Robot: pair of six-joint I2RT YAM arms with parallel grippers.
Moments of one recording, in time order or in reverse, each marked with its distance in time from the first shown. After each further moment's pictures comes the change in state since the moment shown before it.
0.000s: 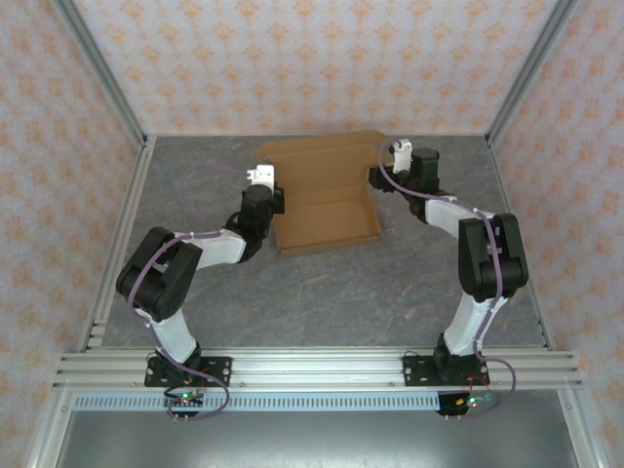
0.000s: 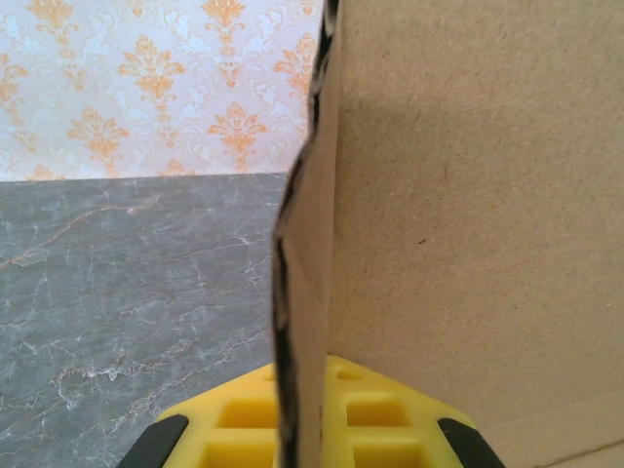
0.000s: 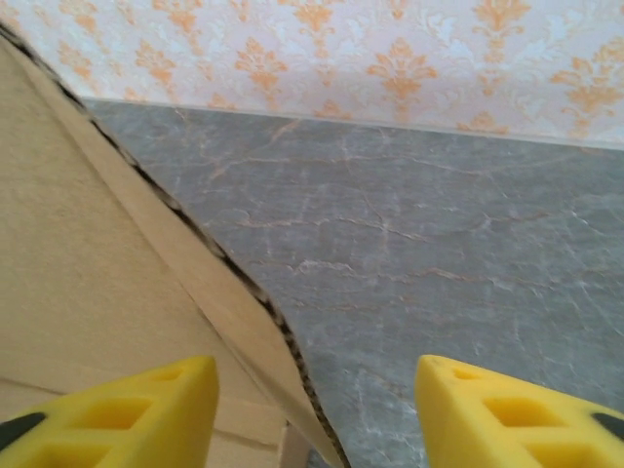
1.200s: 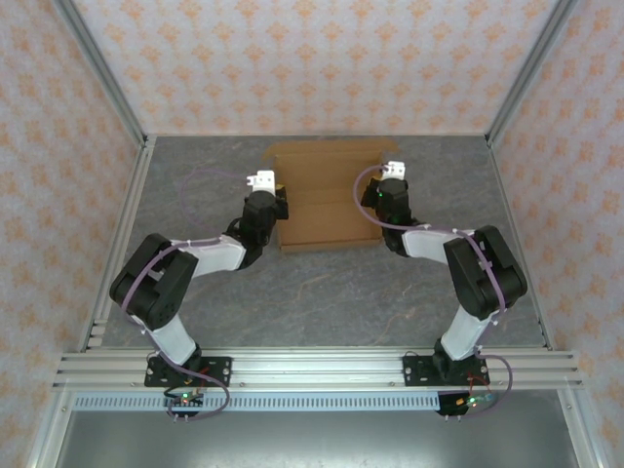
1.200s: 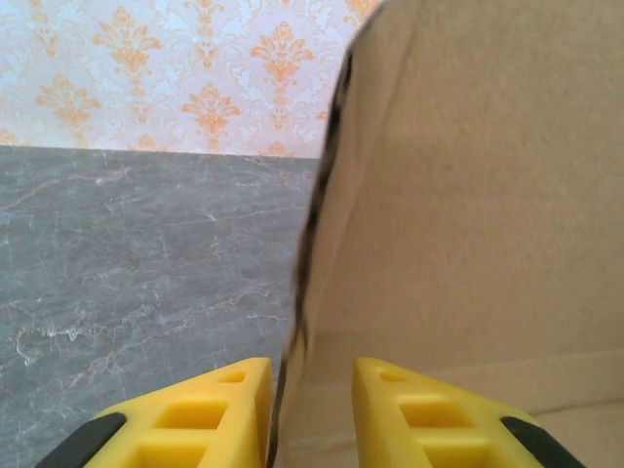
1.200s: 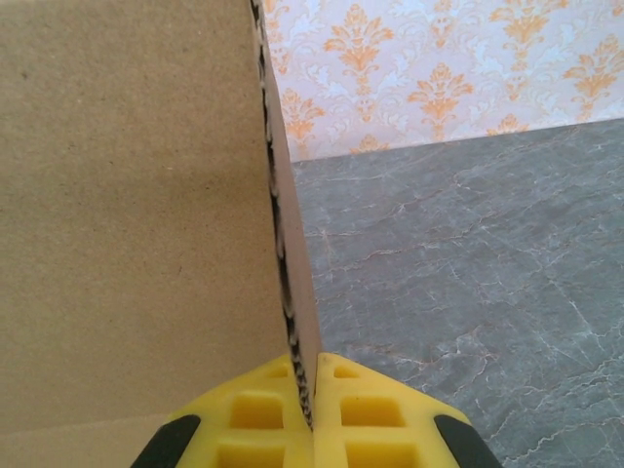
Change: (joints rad) left arm -0.048 -0.064 -0.055 -0.024 0.004 -0.109; right arm 0.251 -0.106 -0.274 0.303 0.627 0.240
